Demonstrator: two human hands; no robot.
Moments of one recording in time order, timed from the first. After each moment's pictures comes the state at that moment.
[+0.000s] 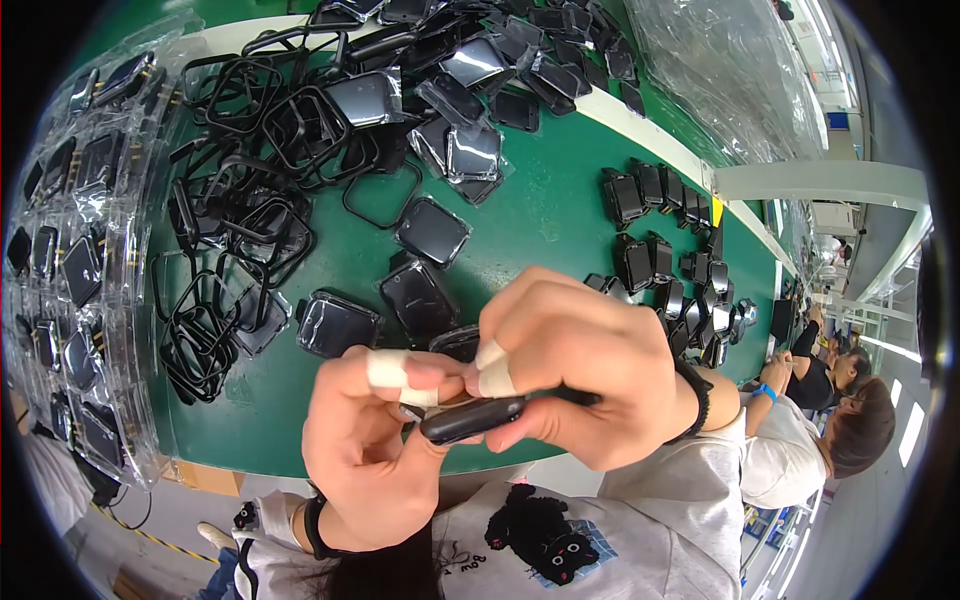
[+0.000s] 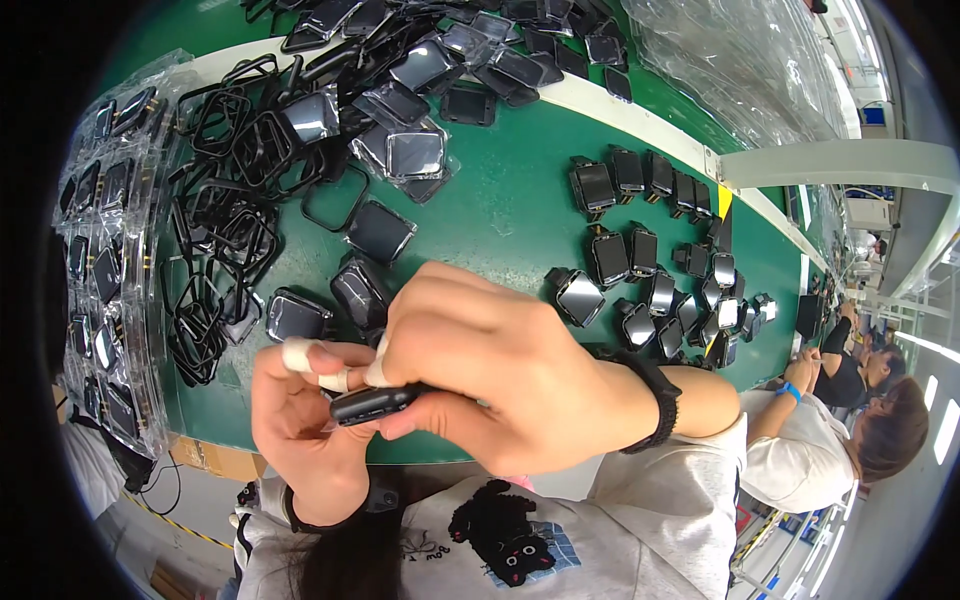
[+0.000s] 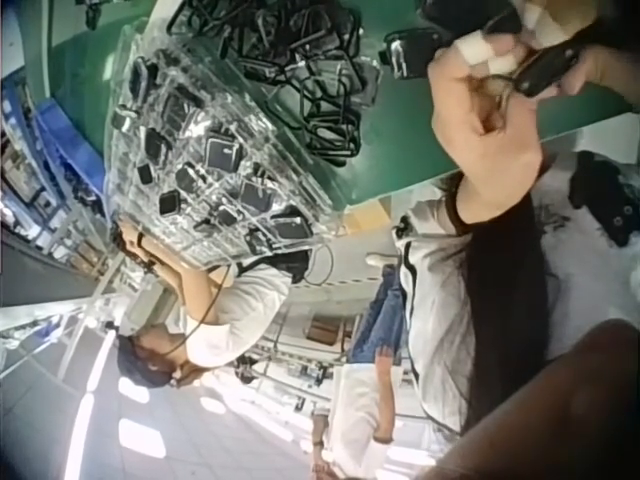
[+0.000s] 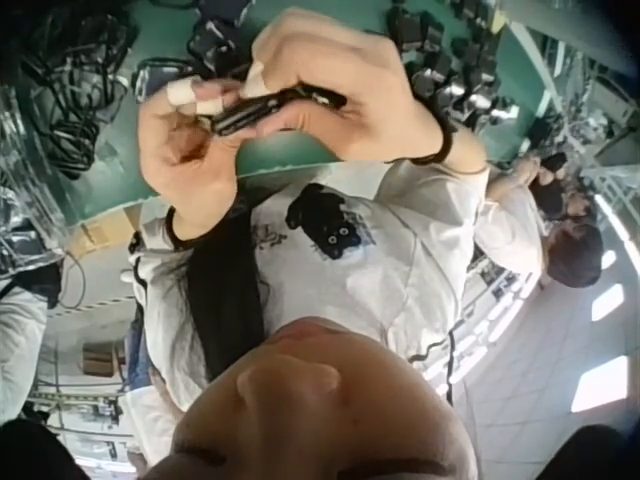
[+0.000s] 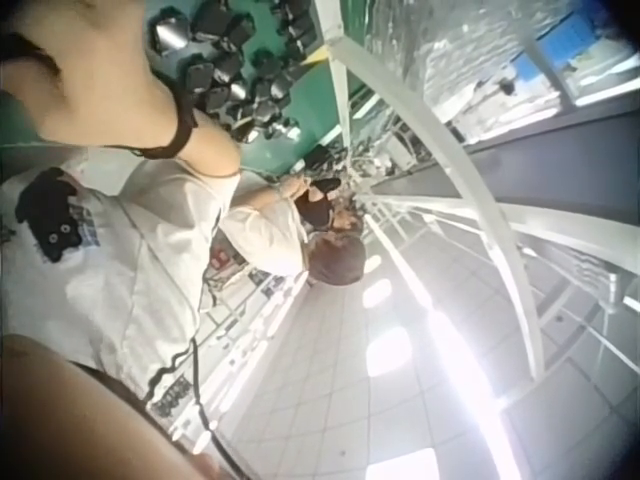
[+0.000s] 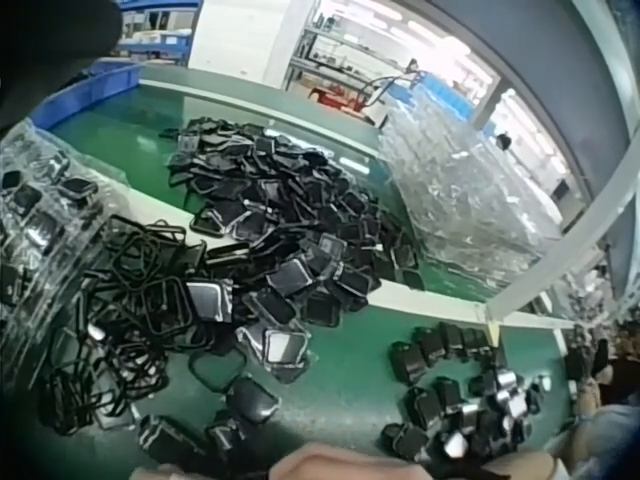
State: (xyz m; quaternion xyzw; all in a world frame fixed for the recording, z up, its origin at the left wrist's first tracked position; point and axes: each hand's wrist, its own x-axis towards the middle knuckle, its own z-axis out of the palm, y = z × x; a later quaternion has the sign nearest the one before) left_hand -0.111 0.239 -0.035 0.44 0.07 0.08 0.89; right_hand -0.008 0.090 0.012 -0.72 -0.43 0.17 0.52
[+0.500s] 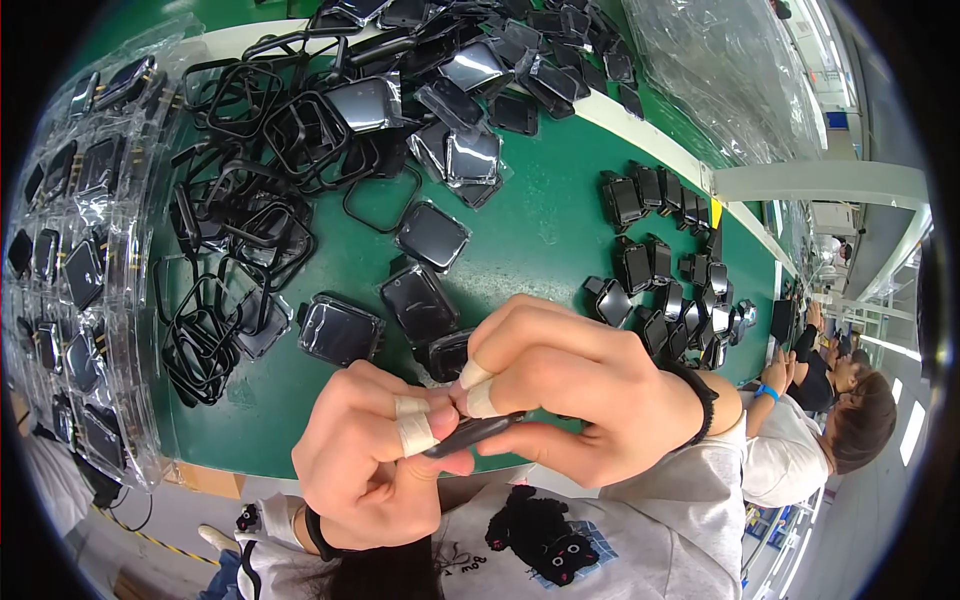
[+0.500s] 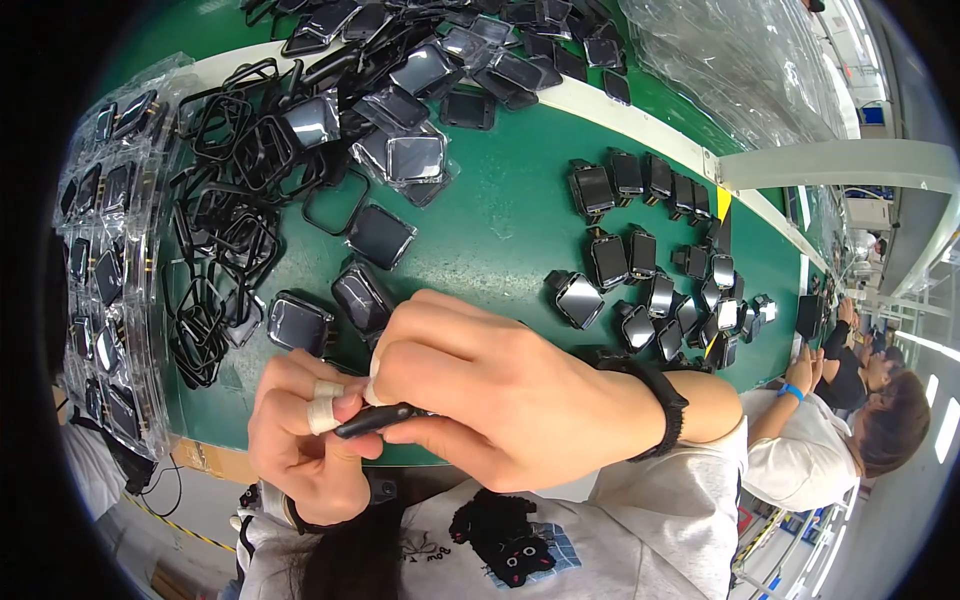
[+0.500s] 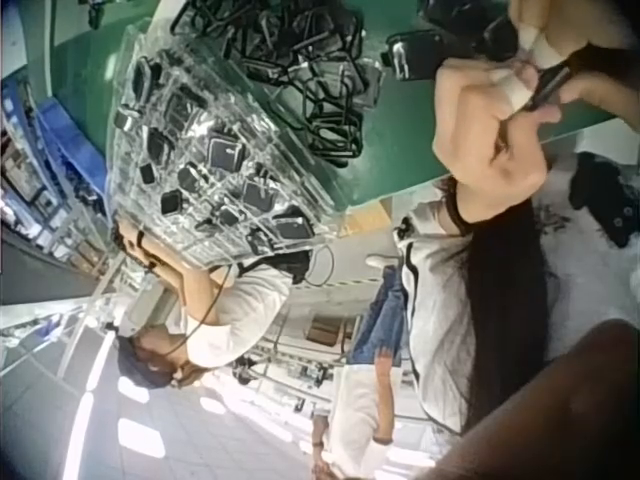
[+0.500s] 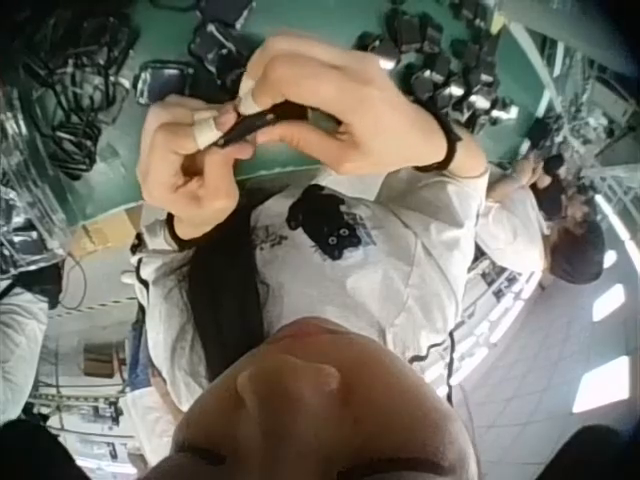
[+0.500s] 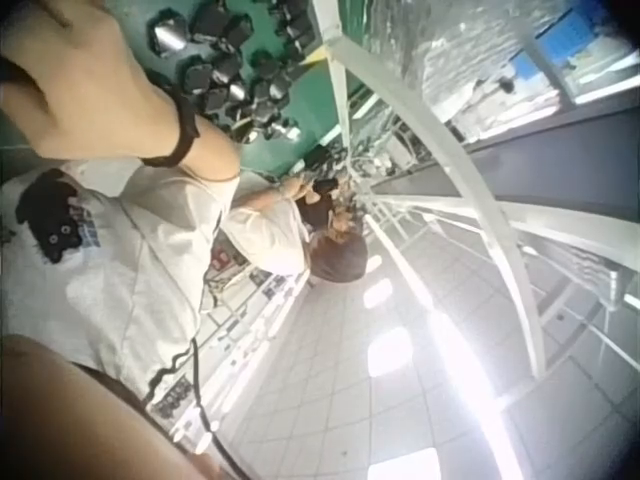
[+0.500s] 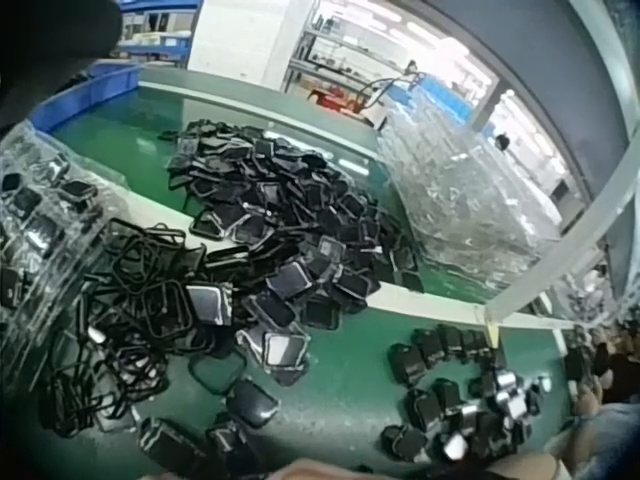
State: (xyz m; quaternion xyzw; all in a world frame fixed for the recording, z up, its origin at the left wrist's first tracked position) left_hand -0.105 0.252 -0.039 0.68 -0.06 0.20 0.71; right_hand -0.017 0.092 0.017 -0.72 -0.43 0.19 0.52
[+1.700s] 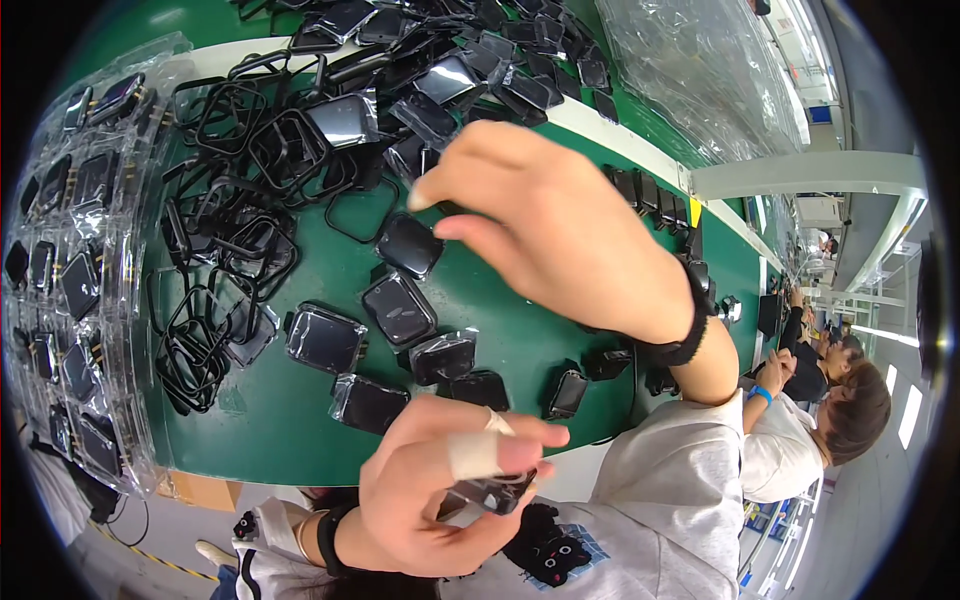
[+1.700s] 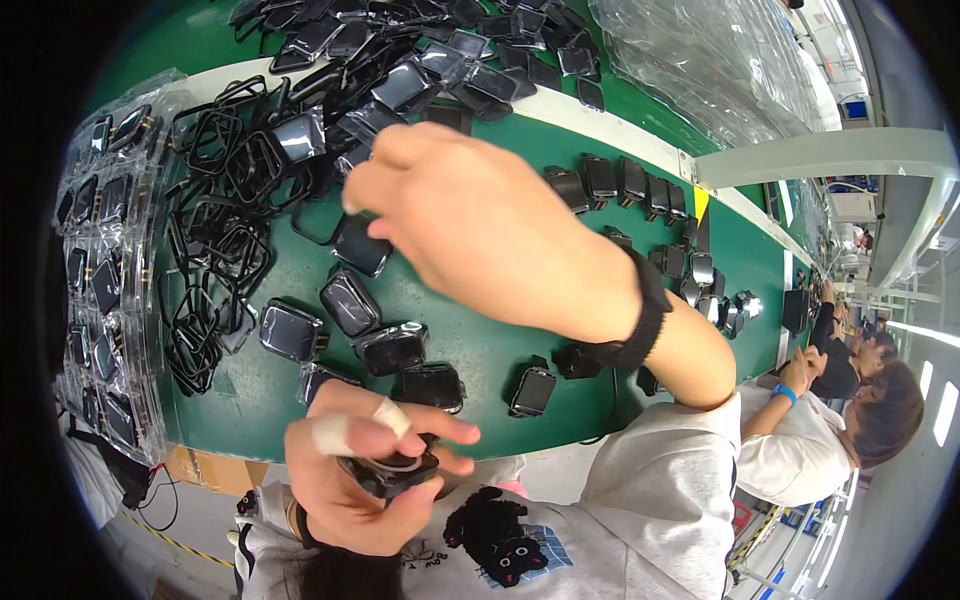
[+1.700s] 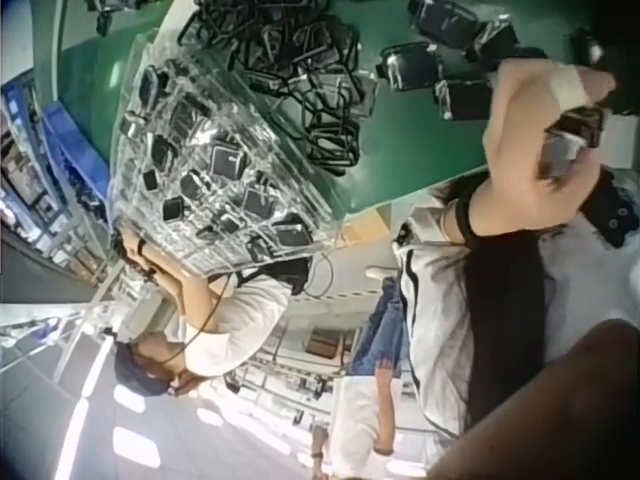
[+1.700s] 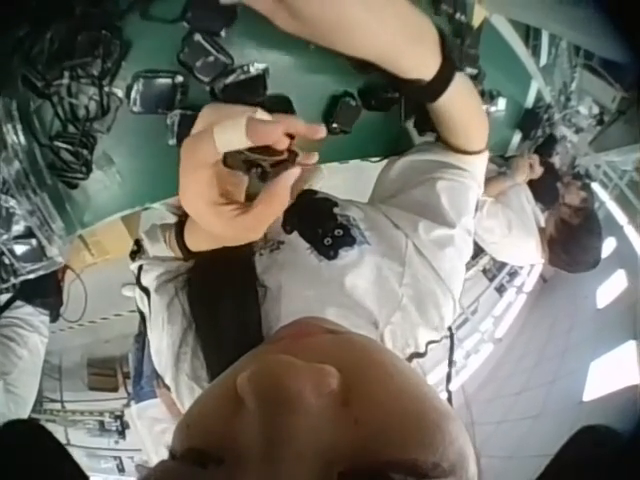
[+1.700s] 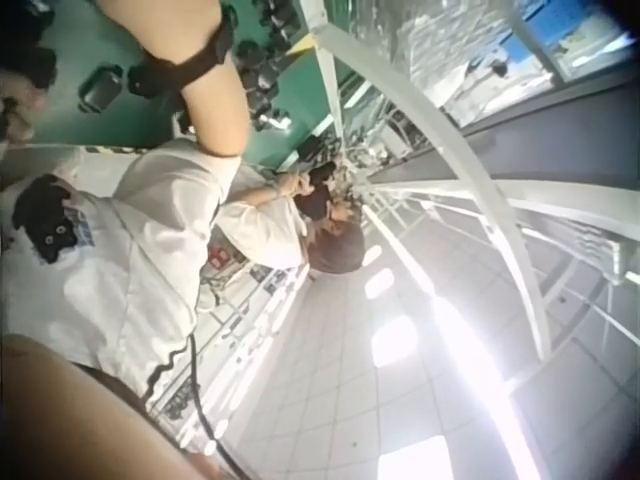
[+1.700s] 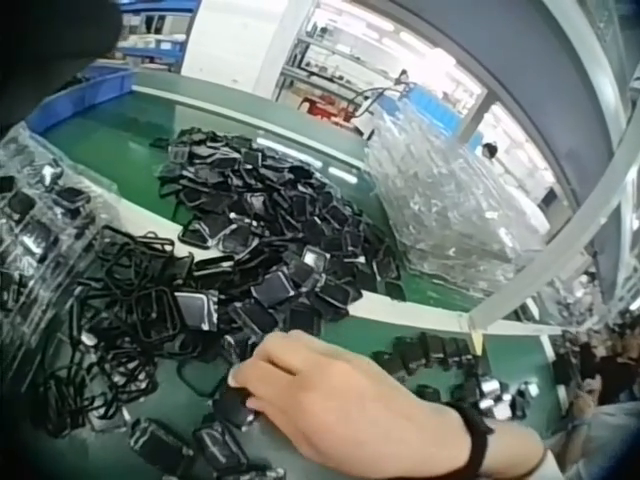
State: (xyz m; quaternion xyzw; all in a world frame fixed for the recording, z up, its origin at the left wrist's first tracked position) left_hand -0.111 0.223 -0.015 0.45 -0.06 0.04 0.89; right_hand 0.054 0.104 0.014 -0.84 -0.49 0.04 0.21
